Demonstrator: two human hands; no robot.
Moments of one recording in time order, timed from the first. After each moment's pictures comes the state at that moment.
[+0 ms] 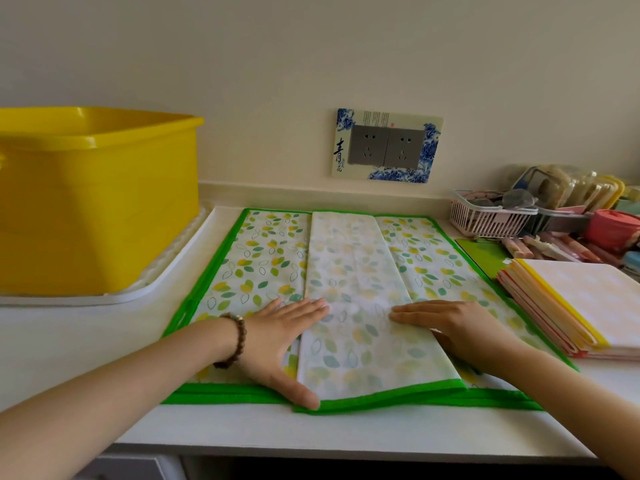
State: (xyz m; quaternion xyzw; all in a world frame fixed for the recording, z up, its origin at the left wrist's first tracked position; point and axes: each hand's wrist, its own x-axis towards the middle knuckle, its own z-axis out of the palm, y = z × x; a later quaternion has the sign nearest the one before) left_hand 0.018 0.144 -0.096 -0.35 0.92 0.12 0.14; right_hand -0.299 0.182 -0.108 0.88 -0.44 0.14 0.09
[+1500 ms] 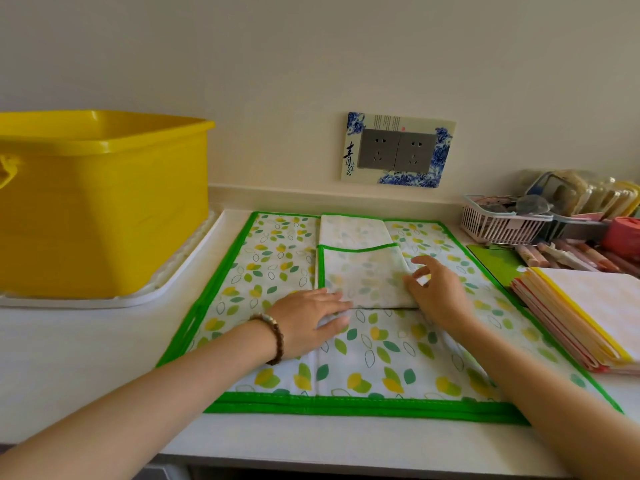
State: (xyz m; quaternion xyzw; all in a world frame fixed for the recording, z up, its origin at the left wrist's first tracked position) left_hand -0.013 0.122 -0.109 -0.41 0.90 0.11 -0.07; right_hand -0.256 0.113 -0.104 0.59 -0.73 0.34 -0.09
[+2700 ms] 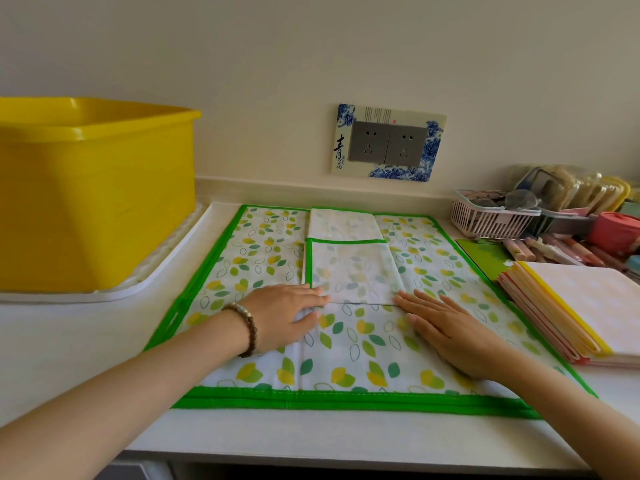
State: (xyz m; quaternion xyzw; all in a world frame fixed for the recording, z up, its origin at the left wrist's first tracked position) left_hand -0.003 0.125 -0.101 -0.42 0.90 0.09 -0.04; right_hand -0.290 0.176 -0.110 0.79 -0.61 0.05 -0.09
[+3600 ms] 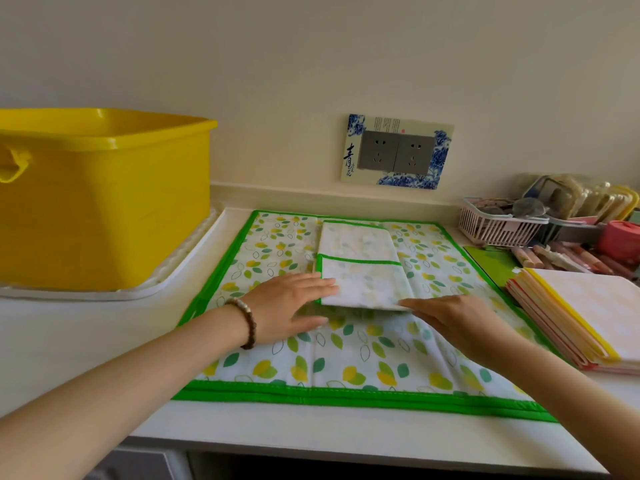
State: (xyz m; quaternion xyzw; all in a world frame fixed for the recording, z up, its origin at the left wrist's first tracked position) left_hand 0.013 0.123 -0.091 -0.37 0.93 0.03 -0.07; right_hand -0.284 0.172 -0.096 0.85 -0.50 0.13 0.13
